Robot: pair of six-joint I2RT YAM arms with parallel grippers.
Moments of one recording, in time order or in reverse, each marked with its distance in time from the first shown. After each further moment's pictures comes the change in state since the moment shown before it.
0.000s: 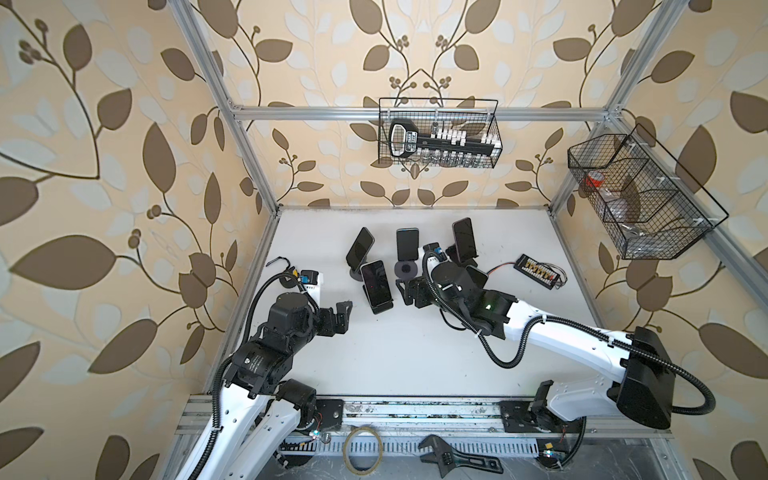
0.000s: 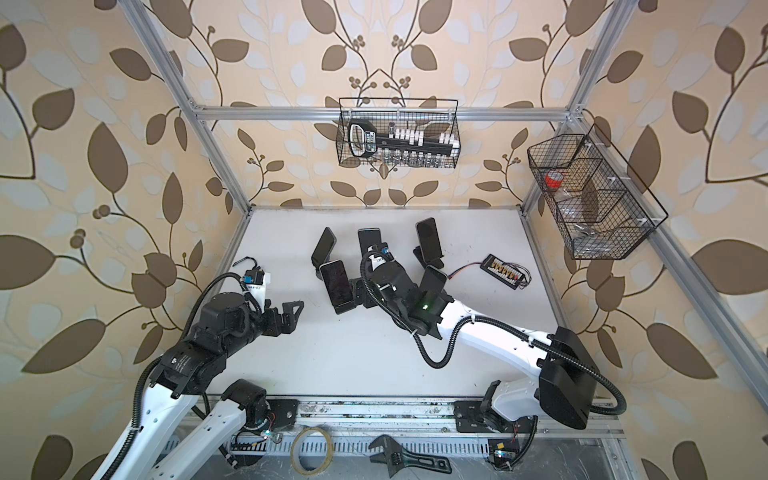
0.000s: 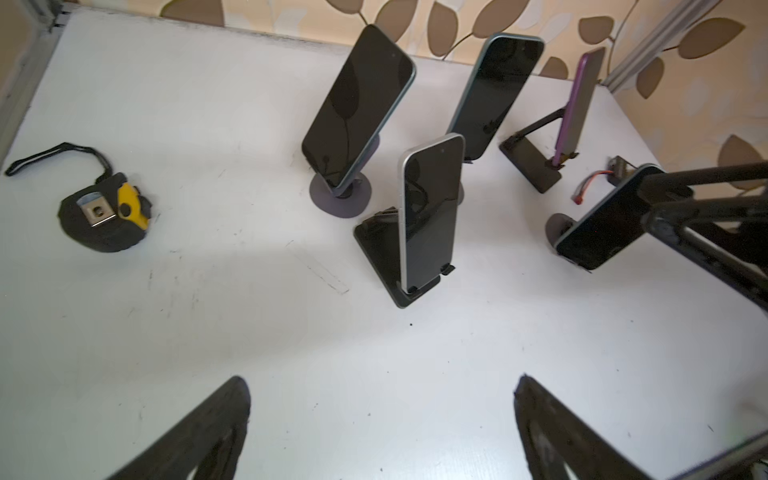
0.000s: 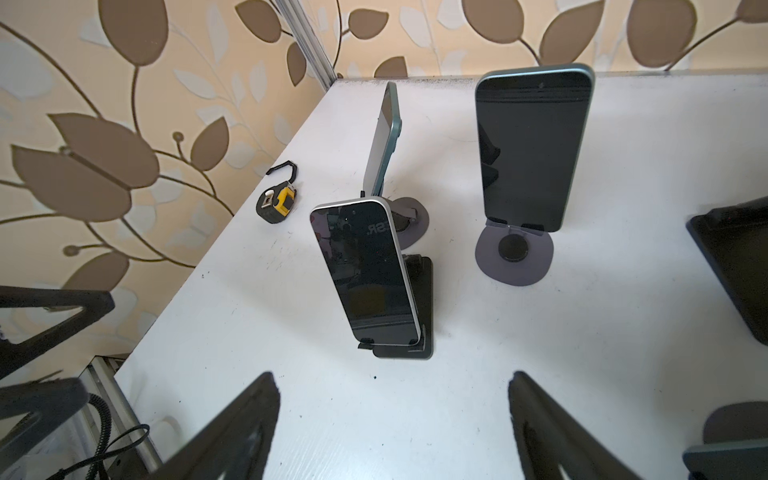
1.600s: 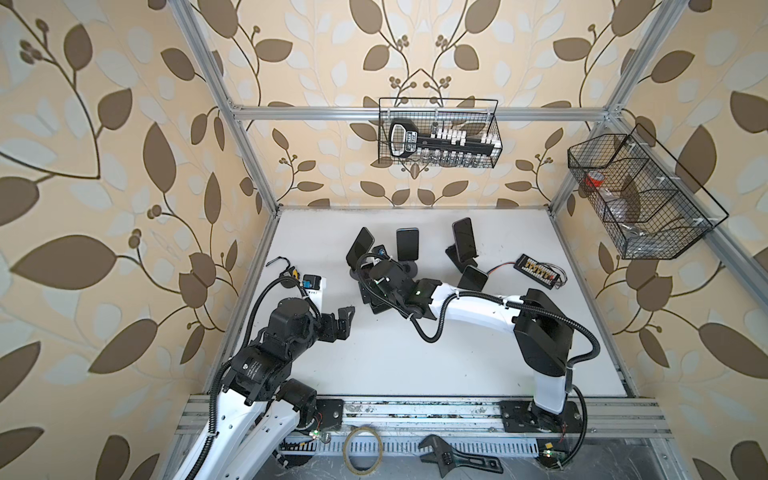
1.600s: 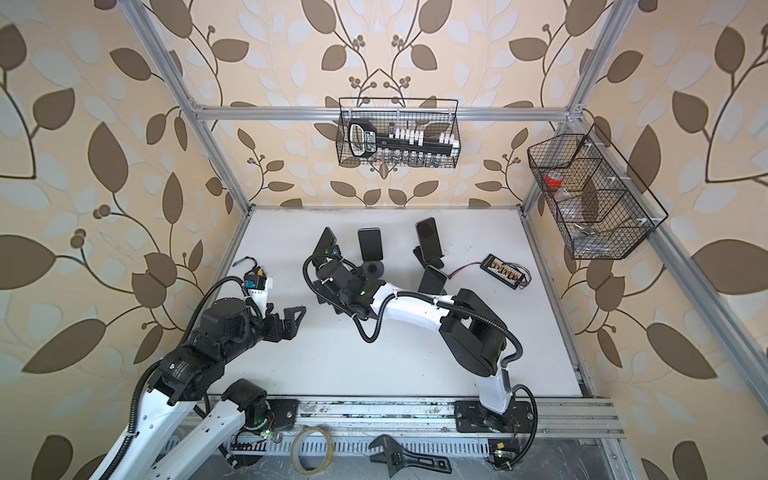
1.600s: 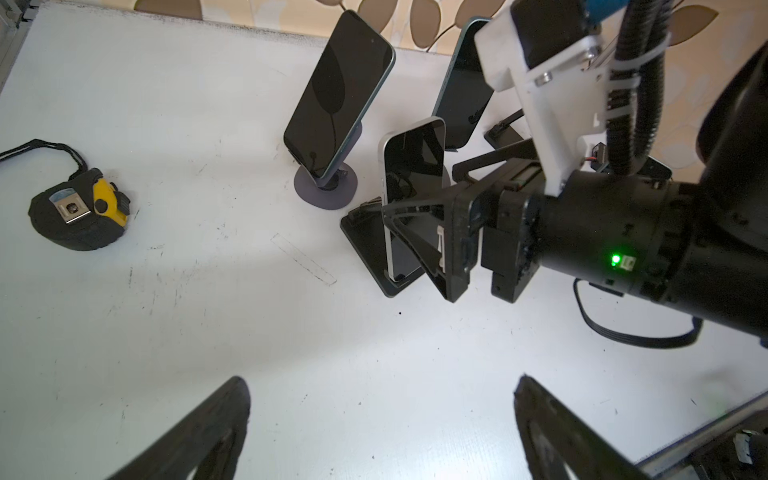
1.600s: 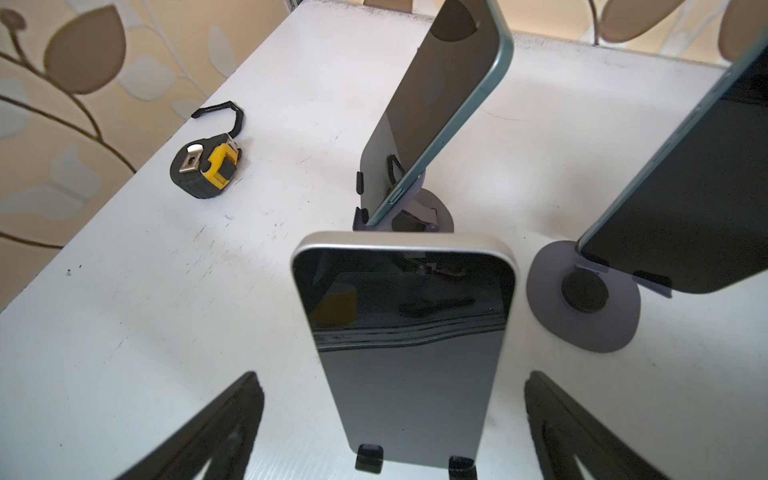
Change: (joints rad) left arm -0.058 -0.038 -0.008 -0.023 0.019 -0.002; right arm 0.062 0.534 0.407 -0.039 0.126 -0.076
